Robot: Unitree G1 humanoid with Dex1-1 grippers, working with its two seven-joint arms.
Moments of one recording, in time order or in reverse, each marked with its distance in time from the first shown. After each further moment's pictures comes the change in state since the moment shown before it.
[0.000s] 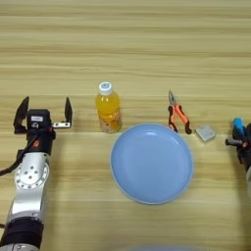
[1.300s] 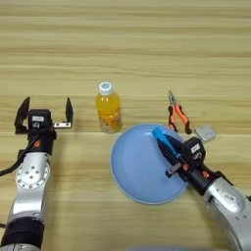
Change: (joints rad) left arm 0.001 -0.005 -0.004 -0.004 0.004 0.007 0.007; right arm 0.186 0.015 0.446 -0.242 -0.013 -0.107 0.351
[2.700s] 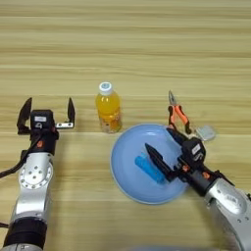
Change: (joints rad) left arm 0.000 -0.014 -0.008 0.000 0.005 0.000 0.014; right arm 0.012 -0.004 -0.004 -0.039 0.043 -0.054 0.018
